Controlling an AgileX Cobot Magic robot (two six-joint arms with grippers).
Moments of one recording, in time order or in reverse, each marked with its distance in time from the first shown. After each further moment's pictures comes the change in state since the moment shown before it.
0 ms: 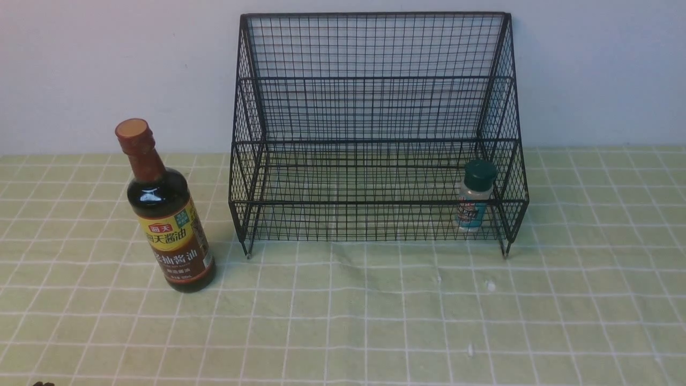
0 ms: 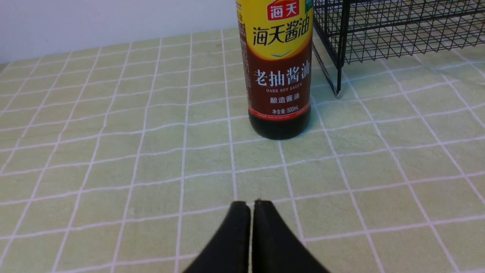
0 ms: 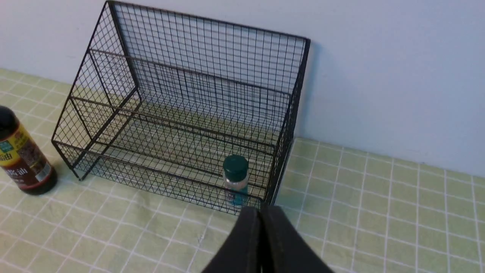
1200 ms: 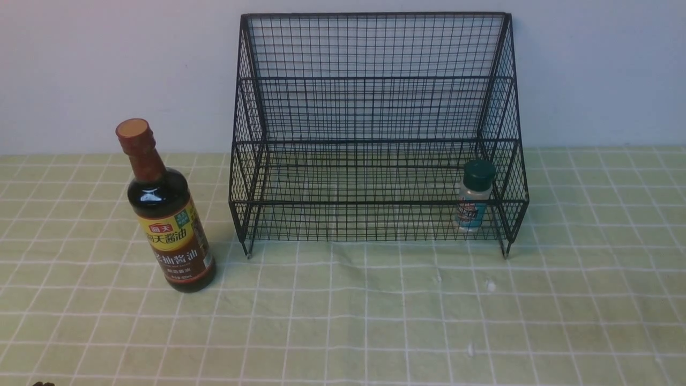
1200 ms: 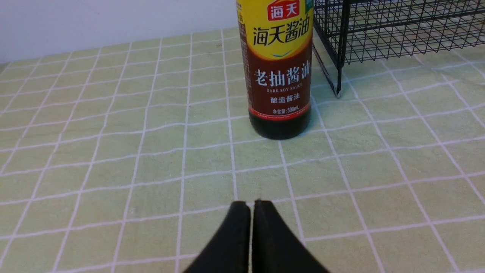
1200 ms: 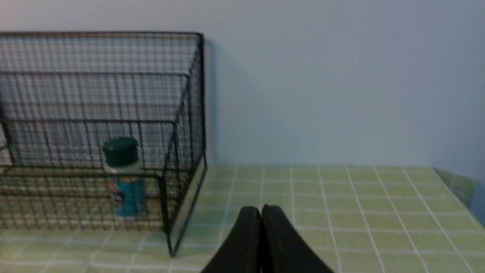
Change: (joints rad) right arm -0.325 -0.626 1.165 -0.108 -0.870 0.107; left arm 0.000 0.000 0.000 0.000 0.000 0.000
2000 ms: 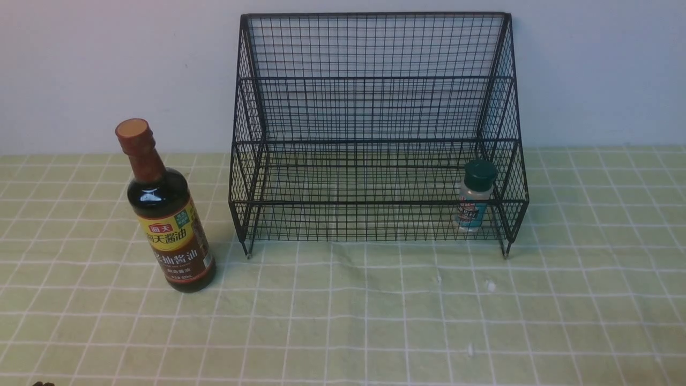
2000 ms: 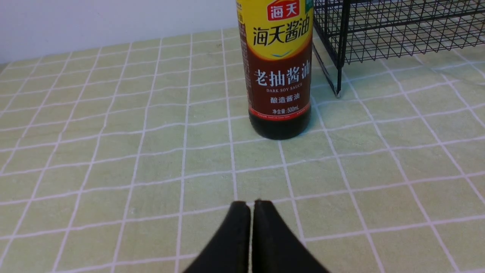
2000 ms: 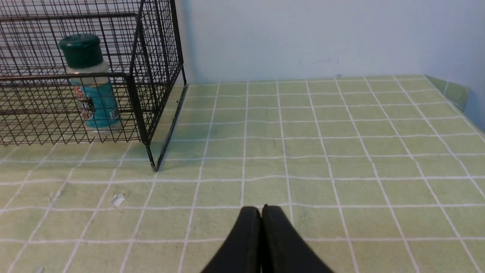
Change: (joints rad) right arm -0.005 -0.063 0.087 0.019 0.126 0.003; left arm 0.000 0.000 0.000 0.000 0.000 0.000
